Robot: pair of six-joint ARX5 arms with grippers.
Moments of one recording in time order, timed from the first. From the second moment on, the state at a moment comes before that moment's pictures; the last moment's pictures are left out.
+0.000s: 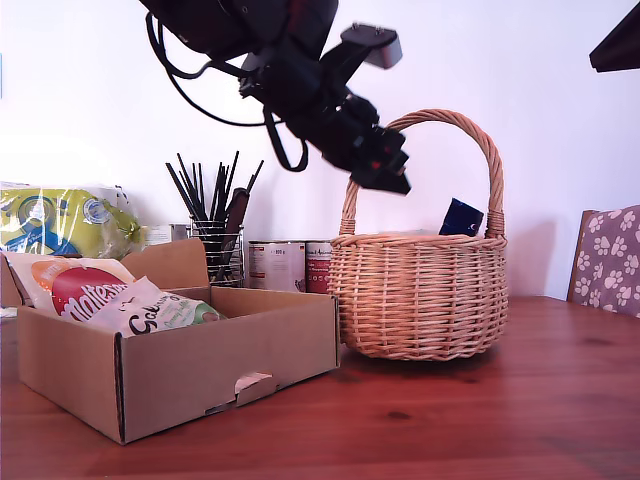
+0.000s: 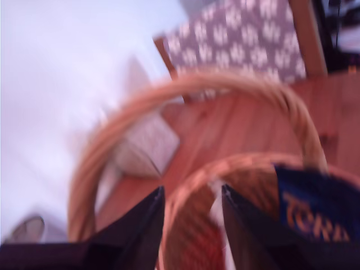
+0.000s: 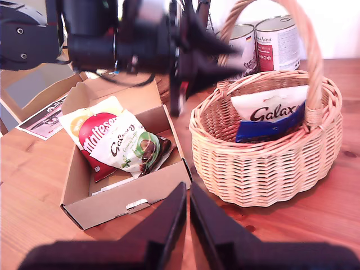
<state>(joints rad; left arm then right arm) -0.70 1.98 1.52 -0.02 0.12 0.55 0.24 0.48 0.45 -0.26 -0.41 0.10</state>
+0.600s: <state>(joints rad) -0.44 1.54 1.21 -0.38 0.19 0.45 0.24 0.54 0.45 -0.26 -0.41 0.10</state>
